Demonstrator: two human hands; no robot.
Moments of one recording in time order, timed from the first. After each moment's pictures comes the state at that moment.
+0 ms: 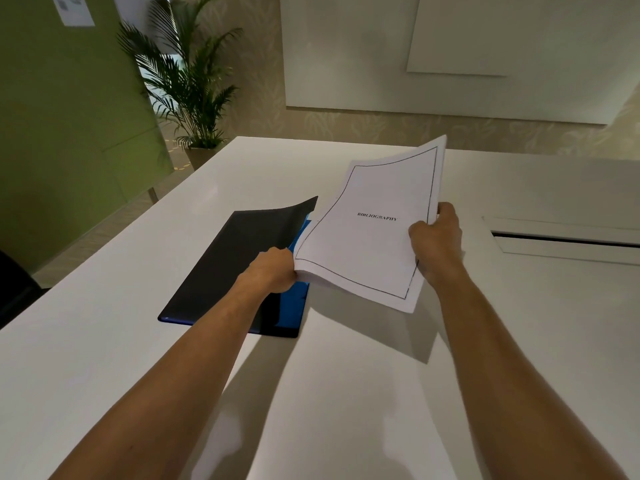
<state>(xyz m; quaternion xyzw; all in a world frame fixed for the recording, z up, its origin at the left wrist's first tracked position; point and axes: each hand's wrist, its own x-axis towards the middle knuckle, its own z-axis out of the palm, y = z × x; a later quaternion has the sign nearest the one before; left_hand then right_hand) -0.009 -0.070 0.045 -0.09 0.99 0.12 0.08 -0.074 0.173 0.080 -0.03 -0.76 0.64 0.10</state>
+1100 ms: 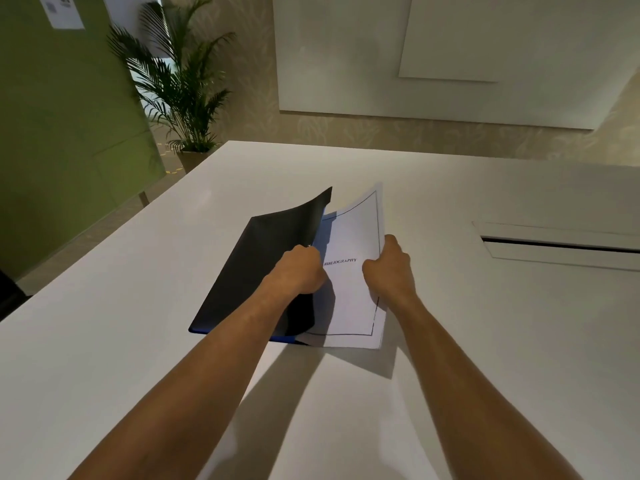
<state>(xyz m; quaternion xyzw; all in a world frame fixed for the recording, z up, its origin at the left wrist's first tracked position) -0.026 -0.008 0.064 -0.09 0.98 0.16 0.04 -0.053 0.142 0.051 0.02 -0.87 0.49 0.01</state>
